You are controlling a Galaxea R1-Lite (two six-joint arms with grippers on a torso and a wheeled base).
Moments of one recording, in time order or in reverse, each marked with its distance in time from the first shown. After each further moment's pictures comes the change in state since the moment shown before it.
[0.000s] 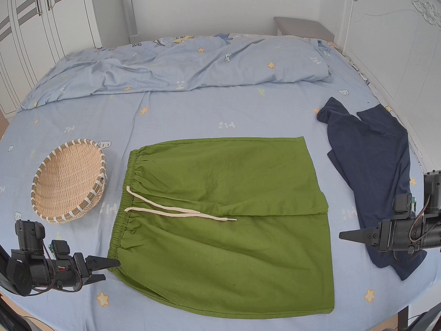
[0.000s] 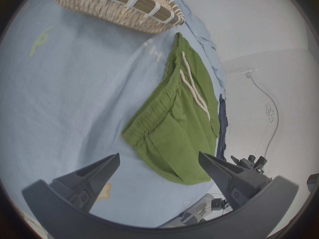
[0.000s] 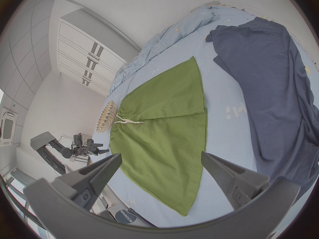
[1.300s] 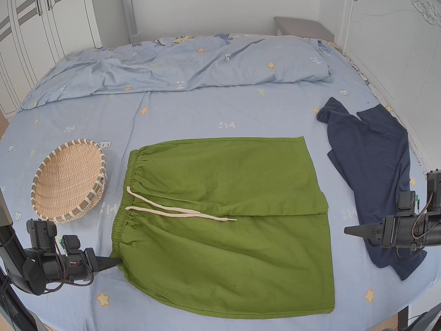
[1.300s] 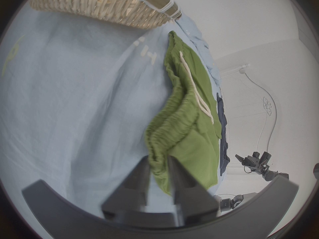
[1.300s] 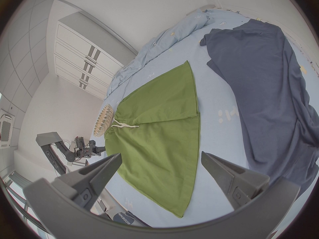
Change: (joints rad) left arm -0.044 0.238 0.009 -0.349 0.000 0.000; right arm -0.050 -0.005 -0.001 -0.001 0.003 -0.006
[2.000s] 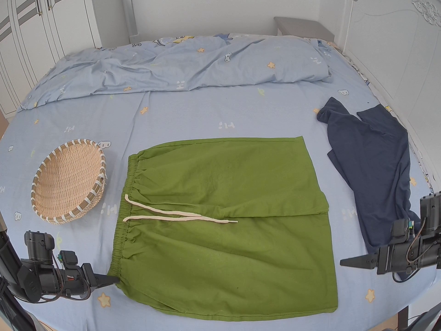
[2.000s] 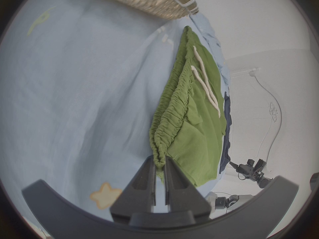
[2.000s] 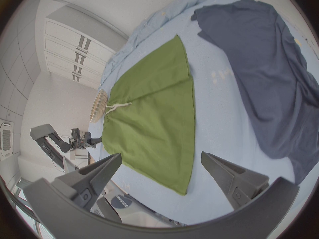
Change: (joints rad) left arm 0.029 -0.053 0.093 0.114 0.010 0.006; right arm 0.014 0.012 0.137 0.004 0.008 -0.012
